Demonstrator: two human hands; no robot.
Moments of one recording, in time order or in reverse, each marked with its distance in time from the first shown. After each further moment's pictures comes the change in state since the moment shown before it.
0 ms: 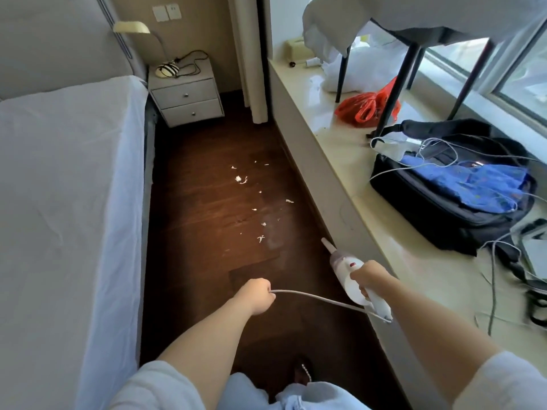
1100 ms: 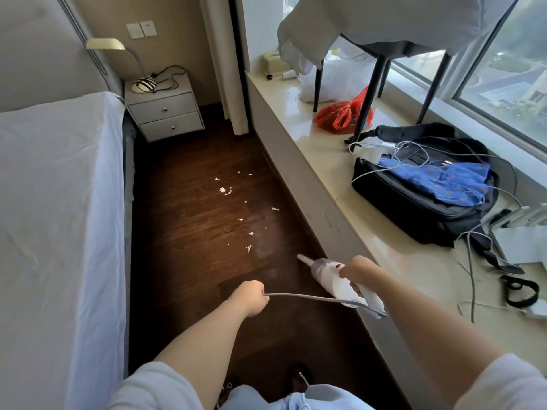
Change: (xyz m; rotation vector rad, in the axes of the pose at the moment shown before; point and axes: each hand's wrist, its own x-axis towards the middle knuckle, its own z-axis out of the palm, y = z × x) left_hand 0.009 0.000 -0.006 0.065 0.008 0.051; right_hand -0.034 -0.015 -0.008 -0.153 -0.031 0.042
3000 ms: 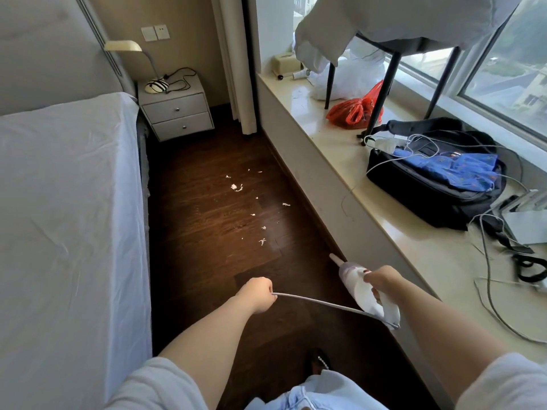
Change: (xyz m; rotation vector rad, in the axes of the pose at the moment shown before) left_hand -0.052 -0.077 0.004 -0.004 0.008 0.089; right_hand -0.015 0.029 0.086 0.398 0.100 0.099
